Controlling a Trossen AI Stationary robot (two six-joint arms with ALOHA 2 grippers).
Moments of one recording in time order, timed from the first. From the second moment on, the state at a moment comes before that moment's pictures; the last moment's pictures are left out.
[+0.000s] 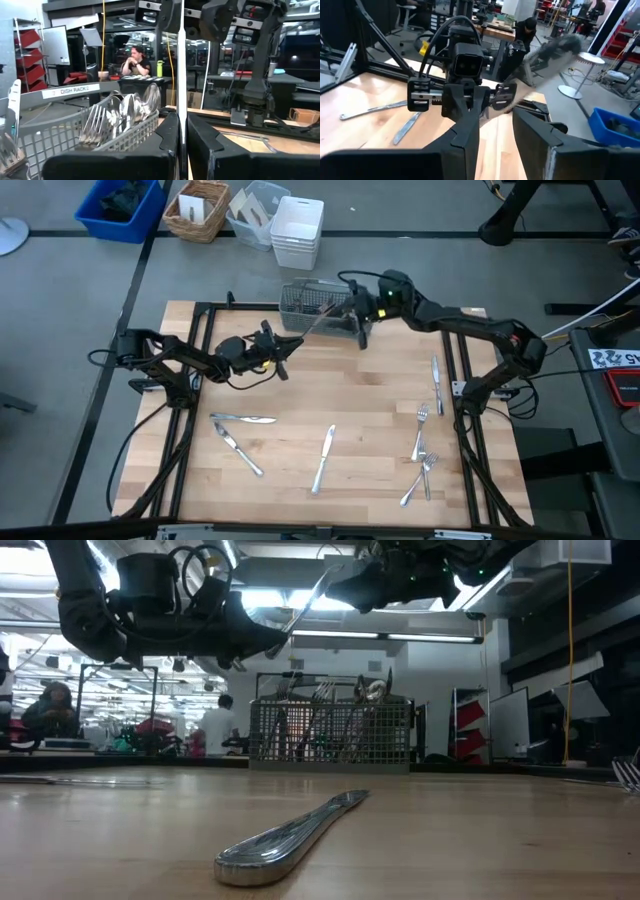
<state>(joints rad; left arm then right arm) 0.29 1.53 0.35 1.35 -0.11 0.02 -0.50 1.54 1.18 0.19 -0.66 -0.34</state>
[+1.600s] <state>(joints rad) 0.28 1.52 0.35 1.35 -0.20 0.01 -0.48 1.54 1.18 0.32 -0.54 -0.34</state>
